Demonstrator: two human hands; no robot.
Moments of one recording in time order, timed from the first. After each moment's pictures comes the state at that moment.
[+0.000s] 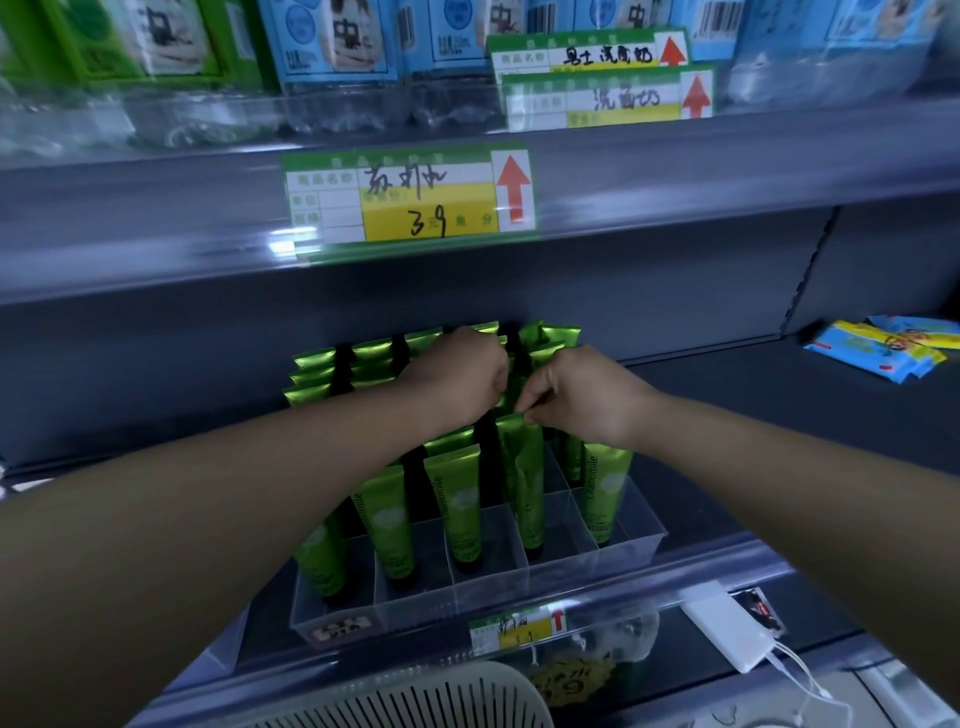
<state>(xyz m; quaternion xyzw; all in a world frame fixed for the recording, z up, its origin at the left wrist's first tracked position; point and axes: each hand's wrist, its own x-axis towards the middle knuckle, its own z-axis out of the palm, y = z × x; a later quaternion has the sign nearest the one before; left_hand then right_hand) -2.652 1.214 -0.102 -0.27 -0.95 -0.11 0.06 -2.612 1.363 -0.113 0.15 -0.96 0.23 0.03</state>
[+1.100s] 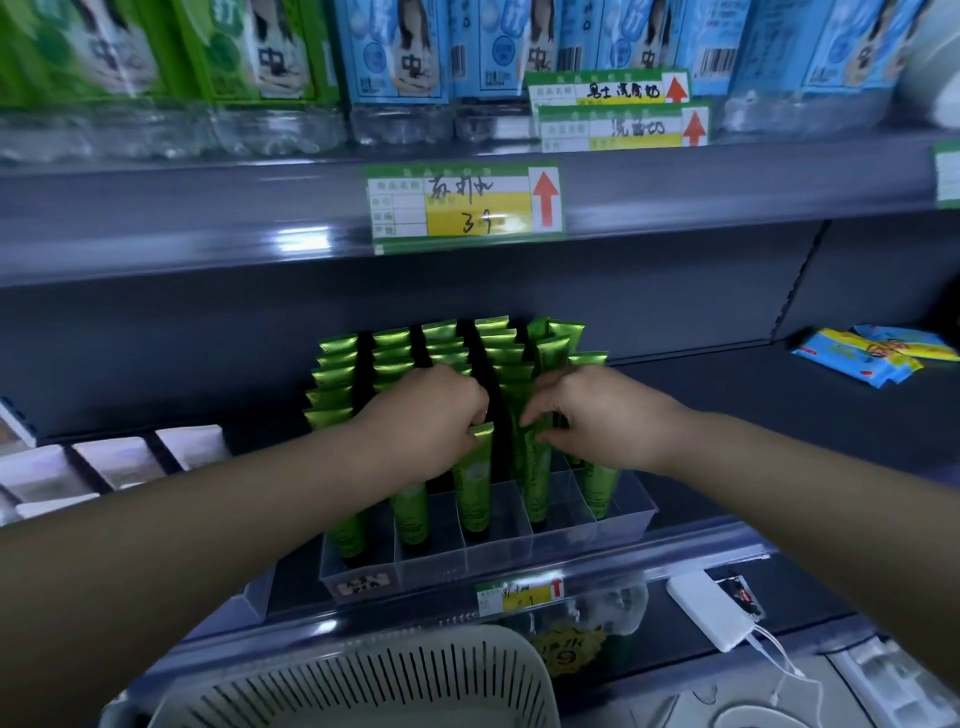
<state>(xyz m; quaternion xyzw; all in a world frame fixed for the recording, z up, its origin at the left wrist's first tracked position) -2.586 1.163 -0.098 -0.30 -0.95 -0.02 0.02 -2.564 1.355 -0.097 0.25 -0.97 0.07 0.03</state>
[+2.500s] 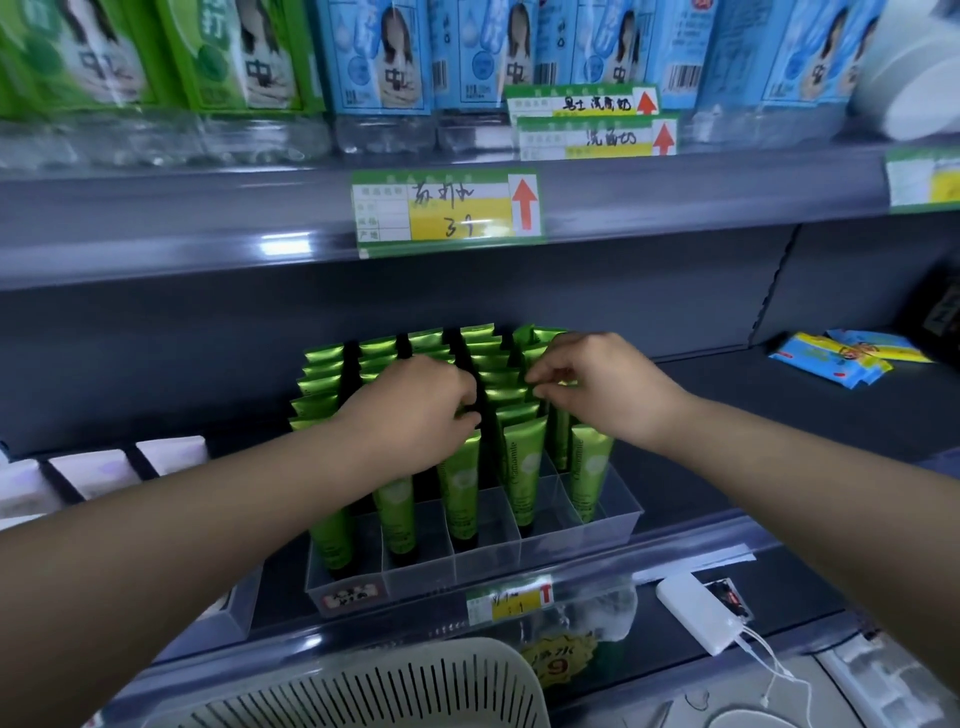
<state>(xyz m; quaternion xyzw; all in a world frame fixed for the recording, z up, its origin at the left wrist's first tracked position) -2.587 1.162 -0.091 -0.31 -0.94 -0.06 0.09 -2.566 1.366 -0.087 0.17 -0.96 0.18 0.15</state>
